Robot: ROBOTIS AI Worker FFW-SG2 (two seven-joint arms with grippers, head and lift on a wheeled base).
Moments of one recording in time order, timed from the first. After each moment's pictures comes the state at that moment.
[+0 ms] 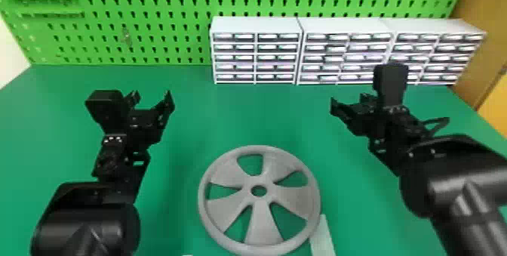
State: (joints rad) left arm -0.07 0.03 0.04 -1.63 0.08 0.05 -0.04; right arm -0.25 -0.21 0.14 -1.73 -0.16 0.66 0.00
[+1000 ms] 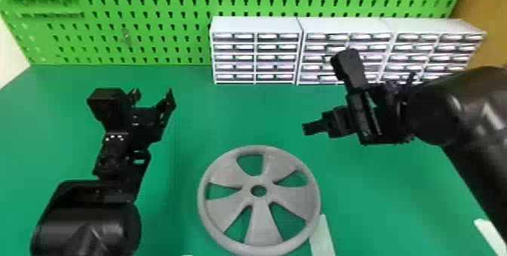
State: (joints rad) left arm -0.07 0.04 0.04 -1.64 0.06 0.05 -0.04; right arm -0.58 -0.38 0.39 -1.69 -0.63 1.29 0.00
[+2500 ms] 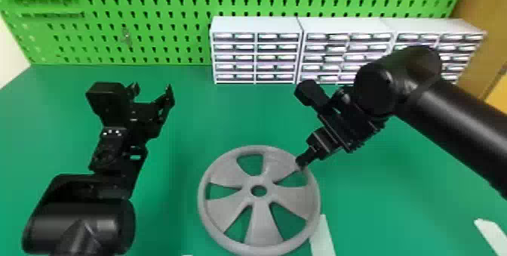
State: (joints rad) left arm -0.08 0.07 0.02 -1.67 0.05 0.07 -0.04; right arm -0.98 -0.37 0.92 -1.21 -0.93 1.37 0.00
